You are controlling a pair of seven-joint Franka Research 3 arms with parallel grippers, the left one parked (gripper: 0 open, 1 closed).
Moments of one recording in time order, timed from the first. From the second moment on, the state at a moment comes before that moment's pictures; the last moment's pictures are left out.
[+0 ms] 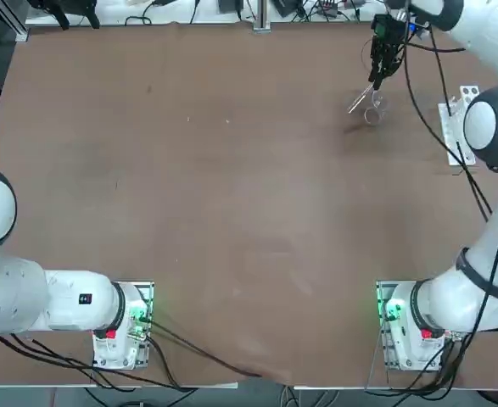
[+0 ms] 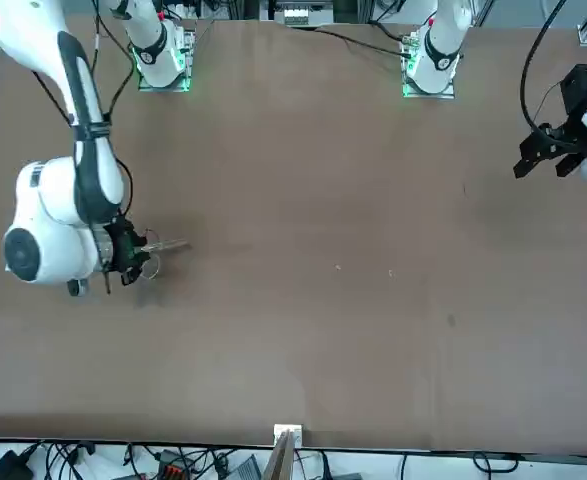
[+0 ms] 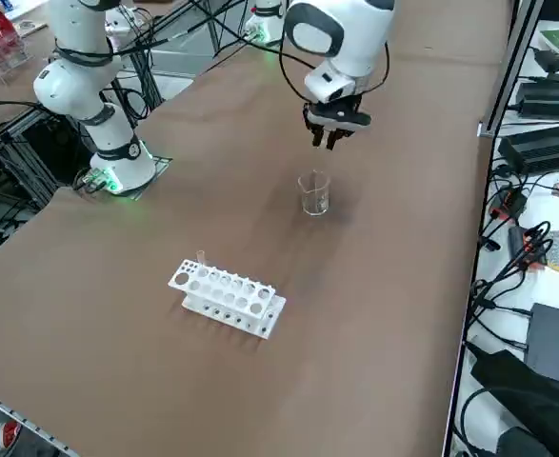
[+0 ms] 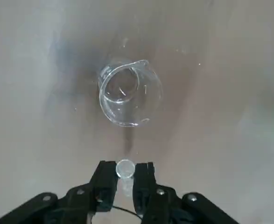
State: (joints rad) arm 0.09 0.54 -0.01 -1.48 0.18 1.72 1.32
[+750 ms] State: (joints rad) arm -0.02 0.53 -0.01 -1.56 0.40 1.73 1.07
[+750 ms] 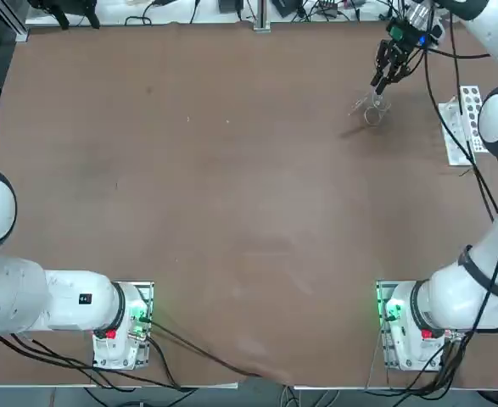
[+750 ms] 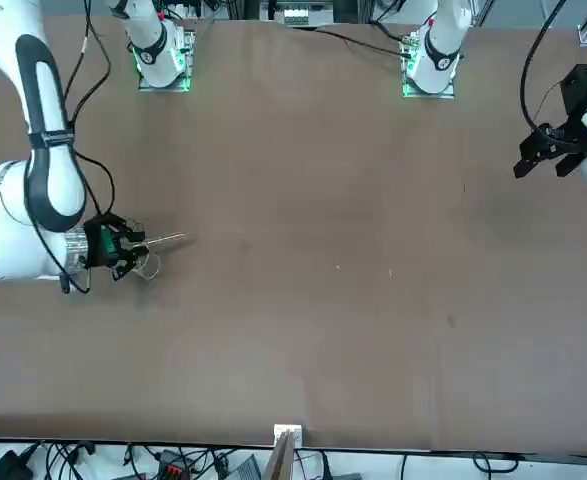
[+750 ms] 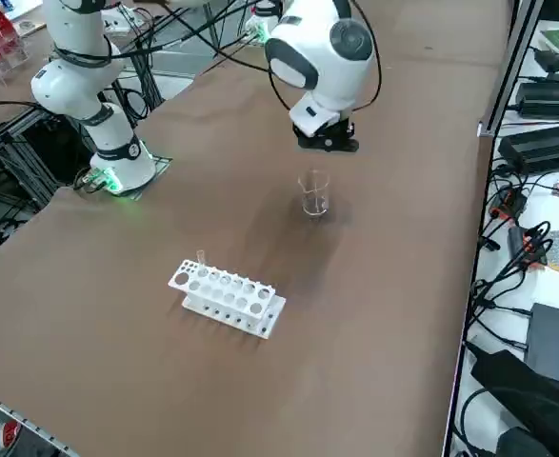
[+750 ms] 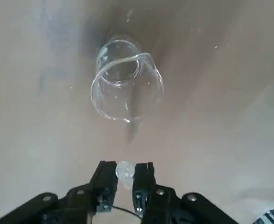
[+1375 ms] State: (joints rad) arm -0.14 0.52 -0.01 -1.64 0.56 1.72 0.81
